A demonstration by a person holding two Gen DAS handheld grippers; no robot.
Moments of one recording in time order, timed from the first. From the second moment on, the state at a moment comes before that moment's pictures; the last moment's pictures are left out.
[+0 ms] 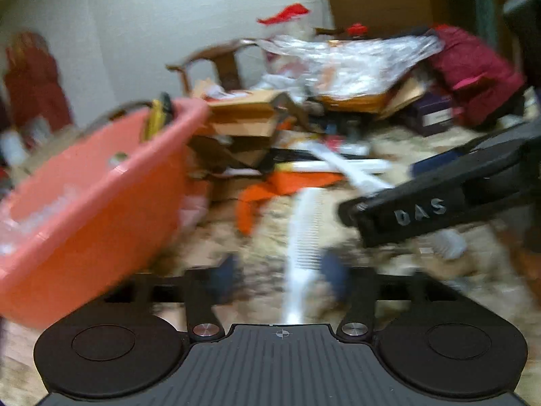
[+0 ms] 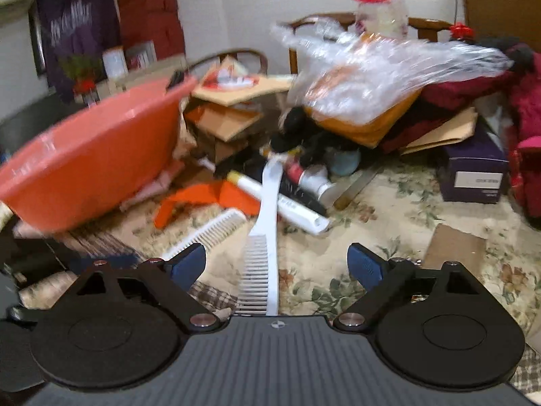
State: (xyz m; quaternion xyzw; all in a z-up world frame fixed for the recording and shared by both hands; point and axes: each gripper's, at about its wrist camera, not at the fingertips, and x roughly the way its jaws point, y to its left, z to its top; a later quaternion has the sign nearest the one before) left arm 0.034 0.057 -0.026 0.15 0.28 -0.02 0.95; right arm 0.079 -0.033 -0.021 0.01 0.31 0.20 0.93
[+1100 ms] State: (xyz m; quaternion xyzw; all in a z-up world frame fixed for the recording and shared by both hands) left arm 0.017 0.046 0.031 0.09 0.22 -0.05 0.97; right arm 0.044 -0.069 0.019 0.02 0.23 0.18 0.95
